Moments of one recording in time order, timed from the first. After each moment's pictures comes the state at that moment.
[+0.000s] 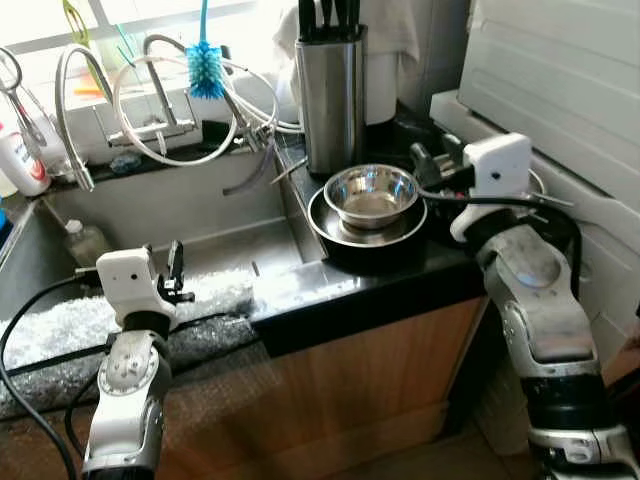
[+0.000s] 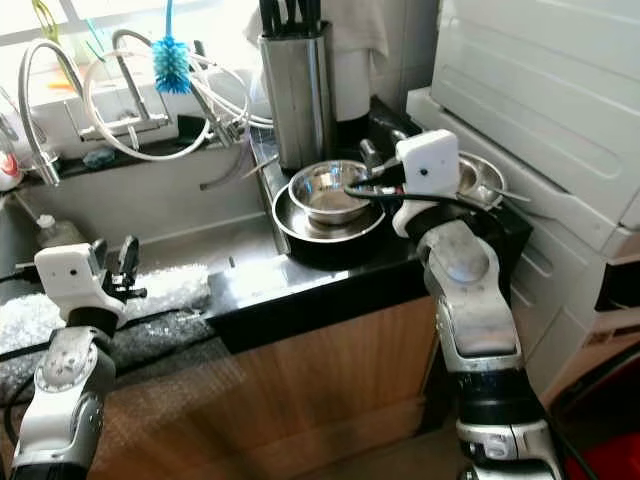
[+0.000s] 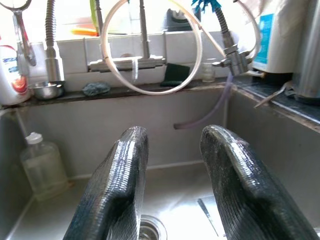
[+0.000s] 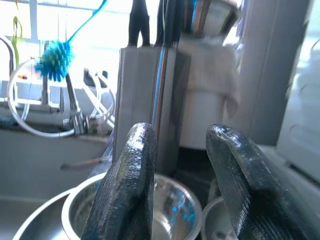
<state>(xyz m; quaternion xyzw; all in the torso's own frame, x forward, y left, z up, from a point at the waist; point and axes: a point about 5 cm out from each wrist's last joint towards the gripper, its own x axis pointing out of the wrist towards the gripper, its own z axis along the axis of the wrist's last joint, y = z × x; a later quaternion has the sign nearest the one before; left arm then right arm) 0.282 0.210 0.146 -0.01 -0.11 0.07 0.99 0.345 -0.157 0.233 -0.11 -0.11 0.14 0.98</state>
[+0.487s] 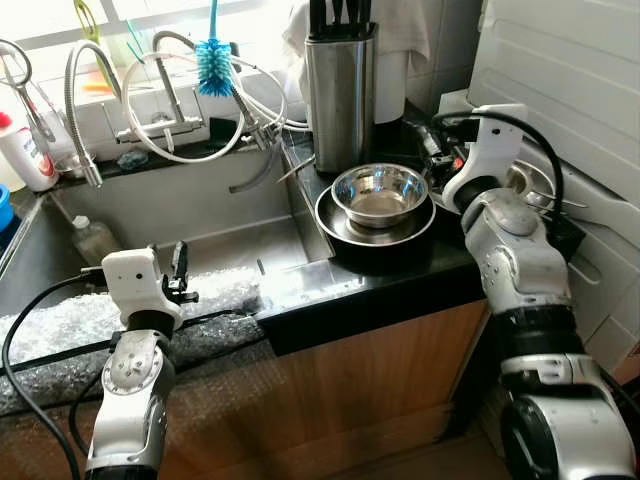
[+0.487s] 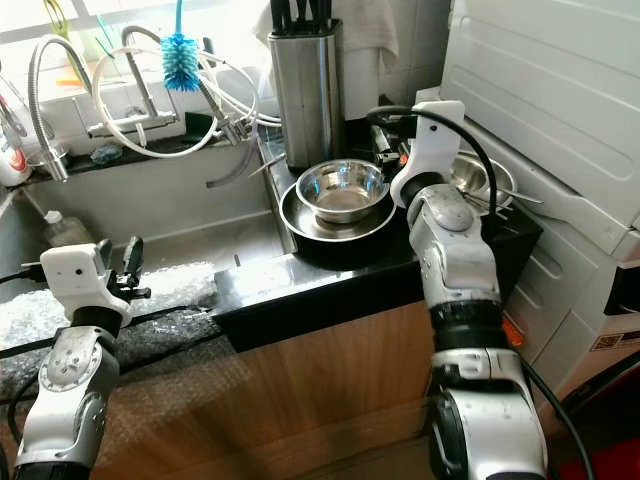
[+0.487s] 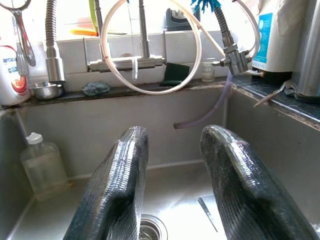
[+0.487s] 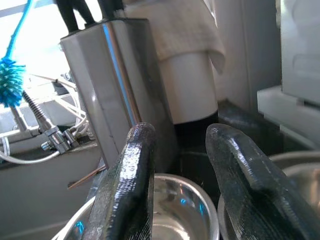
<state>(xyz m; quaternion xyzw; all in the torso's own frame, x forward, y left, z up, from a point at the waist) 0.284 0.206 0.147 -0.01 -0.11 0.06 0.99 0.391 -0.160 0.237 0.08 -0.04 0.08 0.99</state>
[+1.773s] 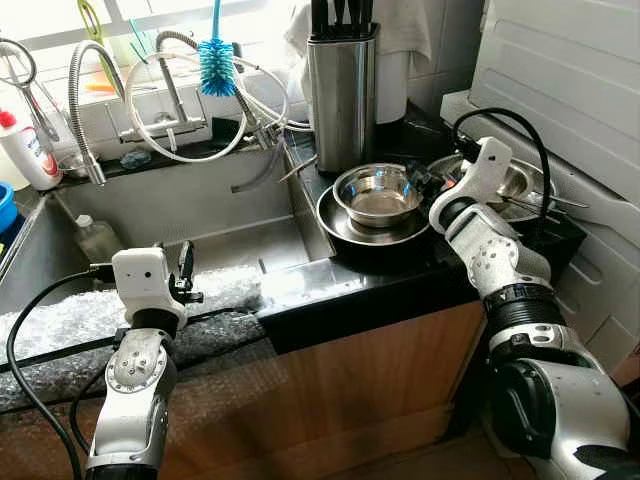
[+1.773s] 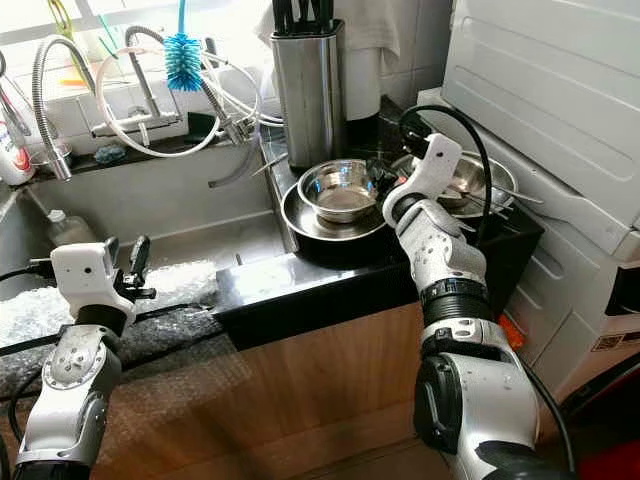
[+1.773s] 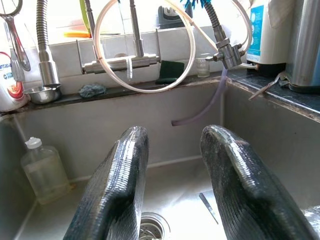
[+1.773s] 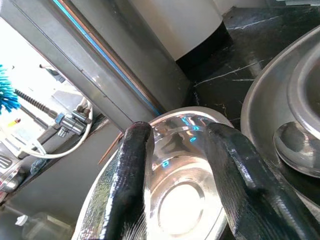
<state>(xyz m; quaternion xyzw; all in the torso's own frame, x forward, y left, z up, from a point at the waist) 0.285 0.202 0.146 0.02 -0.10 0.05 0.99 0.405 -0.157 0.202 0.25 0.07 0.09 0.96</state>
